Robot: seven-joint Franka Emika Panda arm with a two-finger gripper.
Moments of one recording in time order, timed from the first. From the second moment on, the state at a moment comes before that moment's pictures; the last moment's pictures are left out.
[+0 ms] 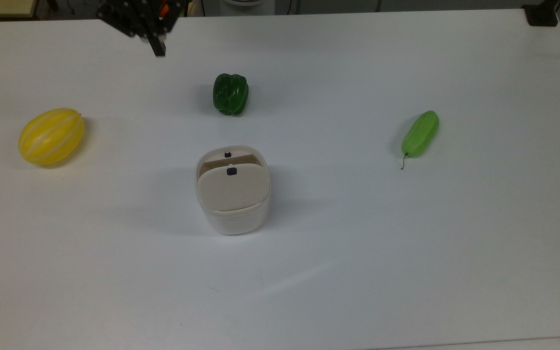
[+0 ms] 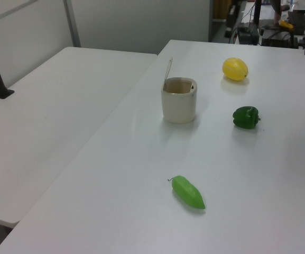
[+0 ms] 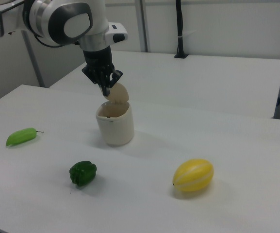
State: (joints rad) arm 0.05 0.14 -0.18 -1.51 0.17 1.79 -0.28
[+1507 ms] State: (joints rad) arm 0.20 0.50 -0.18 -1.31 0.30 2.31 -0.18
